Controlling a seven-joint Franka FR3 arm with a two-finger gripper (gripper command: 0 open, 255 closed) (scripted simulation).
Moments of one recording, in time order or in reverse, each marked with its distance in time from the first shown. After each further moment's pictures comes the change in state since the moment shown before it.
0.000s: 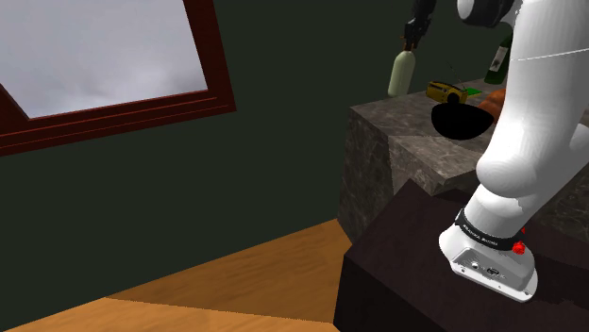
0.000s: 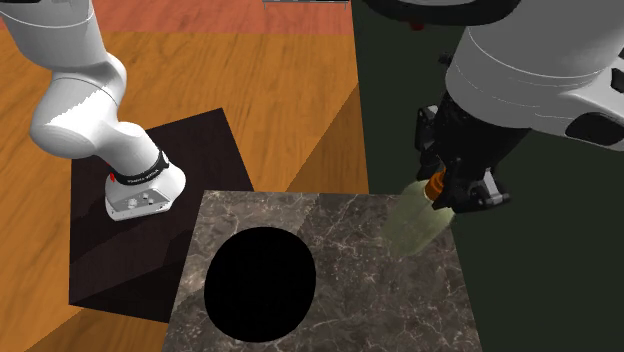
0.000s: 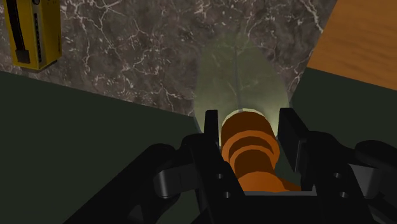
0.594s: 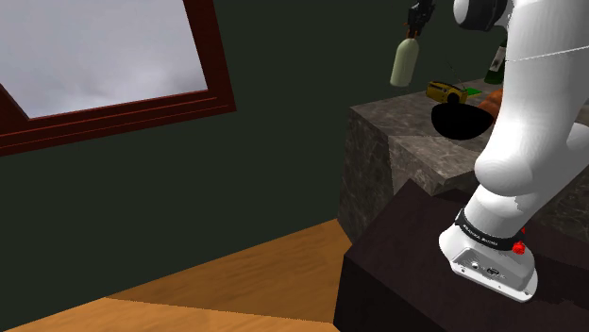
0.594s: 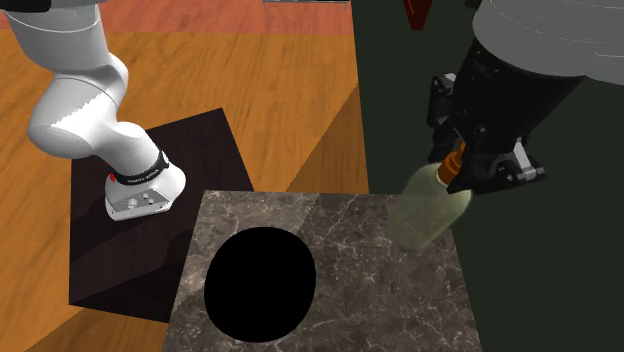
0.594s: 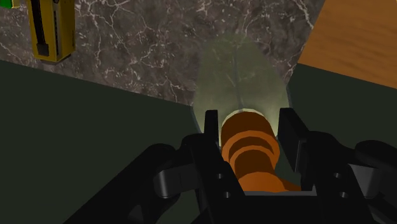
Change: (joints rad) arm -0.044 0.045 0.001 0.184 0.024 -0.142 0.002
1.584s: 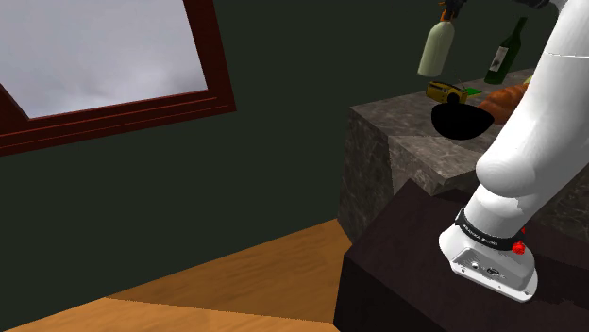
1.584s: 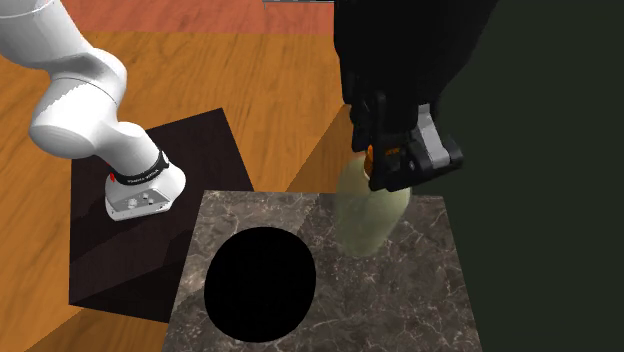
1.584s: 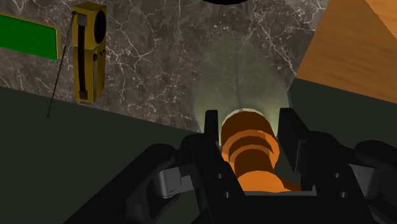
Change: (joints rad) arm 0.033 -0.279 -0.052 -0.178 -0.145 -0.066 -0.057
